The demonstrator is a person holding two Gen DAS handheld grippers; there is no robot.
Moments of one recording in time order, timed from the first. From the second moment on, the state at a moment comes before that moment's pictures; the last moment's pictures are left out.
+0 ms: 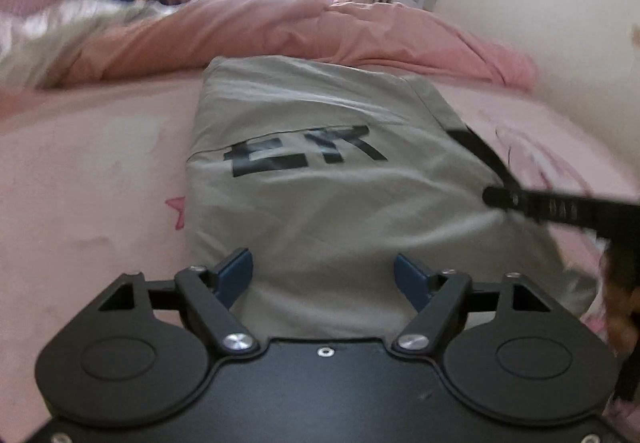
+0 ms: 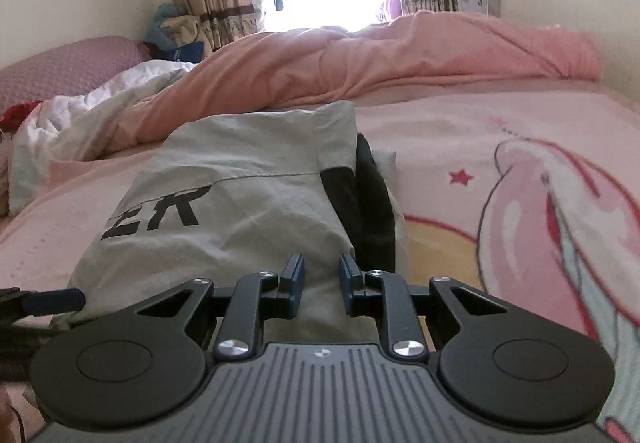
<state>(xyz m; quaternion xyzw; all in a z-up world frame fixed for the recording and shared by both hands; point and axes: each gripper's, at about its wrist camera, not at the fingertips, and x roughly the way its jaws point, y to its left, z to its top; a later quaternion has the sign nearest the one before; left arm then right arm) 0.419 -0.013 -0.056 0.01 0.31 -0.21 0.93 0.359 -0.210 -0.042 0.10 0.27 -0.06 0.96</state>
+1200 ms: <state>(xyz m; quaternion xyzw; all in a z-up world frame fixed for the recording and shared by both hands) 0.353 0.018 -0.059 -0.07 0.31 -0.23 0.92 0.278 -0.185 -0.055 0.08 0.29 -0.08 0.95</state>
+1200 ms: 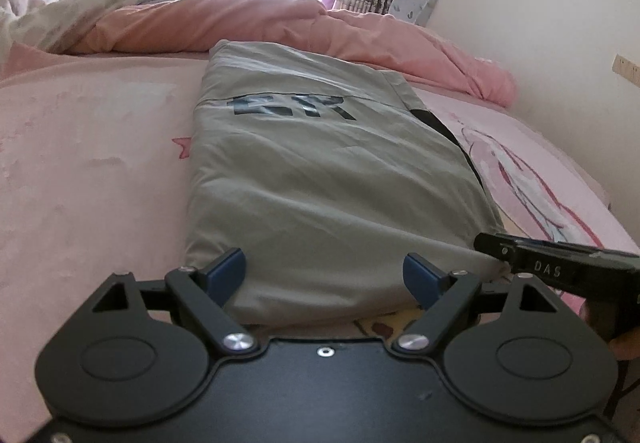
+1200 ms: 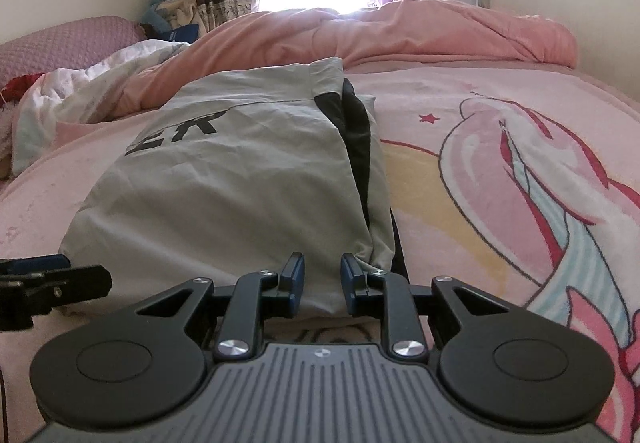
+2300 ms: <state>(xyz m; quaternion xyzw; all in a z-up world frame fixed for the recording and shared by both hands) 0.375 0.033 -0.035 -0.10 0.32 -0.17 0.93 0.287 -0.181 -0.028 0.06 0.25 -0.10 0.96</state>
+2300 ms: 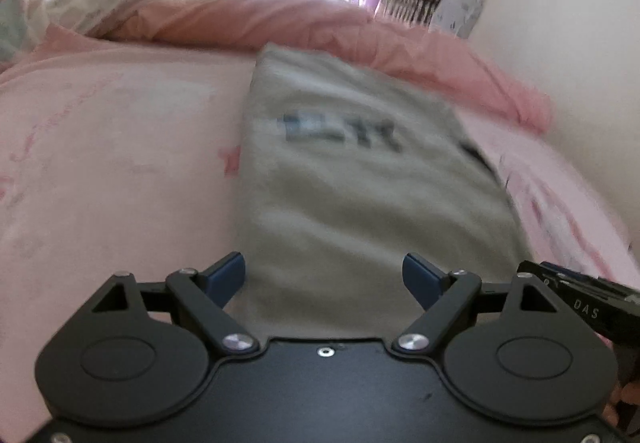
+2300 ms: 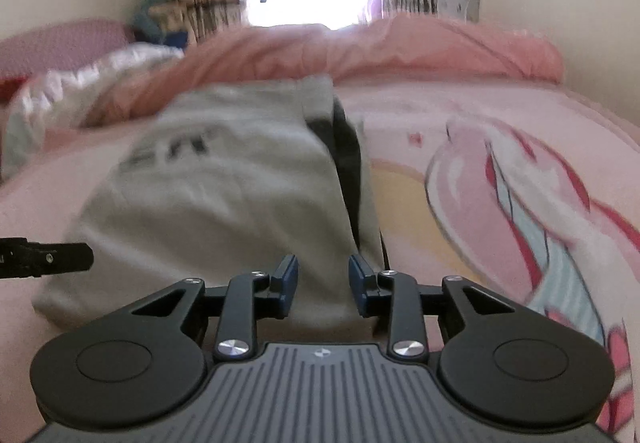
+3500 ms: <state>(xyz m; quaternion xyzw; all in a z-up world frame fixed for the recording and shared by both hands) 0.256 0.038 0.036 -0.04 0.31 -0.12 0.94 0.158 -0.155 0.038 0.05 0.26 -0.12 0.96</state>
